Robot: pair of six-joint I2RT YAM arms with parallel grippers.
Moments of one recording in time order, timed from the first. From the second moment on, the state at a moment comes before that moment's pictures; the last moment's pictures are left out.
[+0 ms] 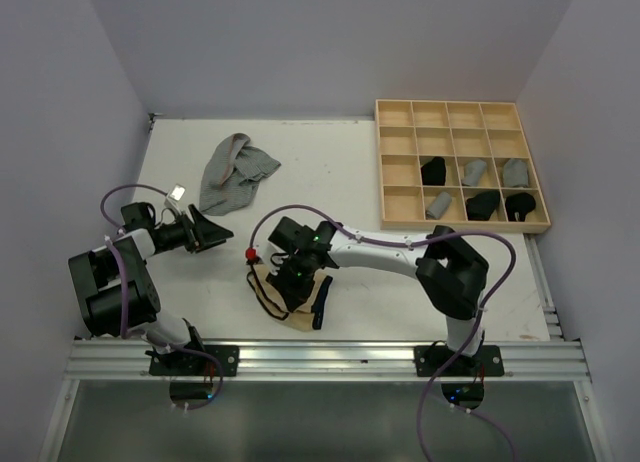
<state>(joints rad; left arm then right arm) 0.43 1.54 0.65 -0.23 1.24 -0.04 1.08 1.90 1.39 -0.65 -0.47 -0.03</state>
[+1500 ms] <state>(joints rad) -0.05 1.38 0.79 -0.44 0.69 0.51 0.80 2.10 1.50 -0.69 -0.37 0.22</state>
